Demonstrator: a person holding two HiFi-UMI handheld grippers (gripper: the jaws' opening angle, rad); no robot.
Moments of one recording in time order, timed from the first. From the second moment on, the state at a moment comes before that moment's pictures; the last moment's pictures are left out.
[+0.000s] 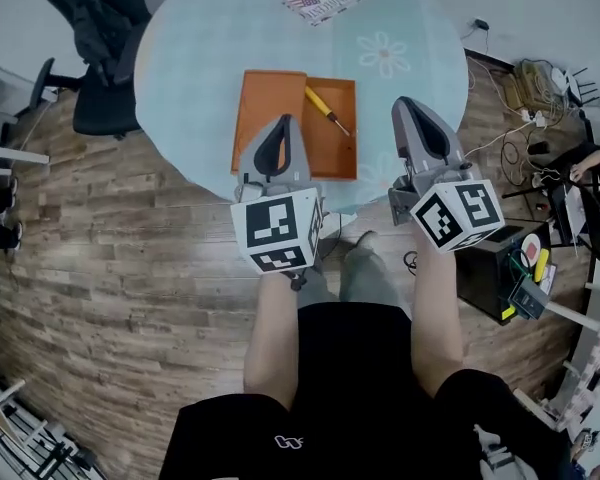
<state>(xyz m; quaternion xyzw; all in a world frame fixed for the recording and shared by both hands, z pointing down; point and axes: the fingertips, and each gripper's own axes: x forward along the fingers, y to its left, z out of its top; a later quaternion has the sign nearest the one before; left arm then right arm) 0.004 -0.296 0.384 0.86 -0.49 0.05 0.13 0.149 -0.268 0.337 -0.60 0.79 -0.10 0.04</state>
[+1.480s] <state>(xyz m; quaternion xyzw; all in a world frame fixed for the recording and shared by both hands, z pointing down) -0.093 -0.343 0.429 0.79 -0.58 0.04 0.19 0.090 -0.394 0.644 -0.32 0.71 -0.25 -0.57</state>
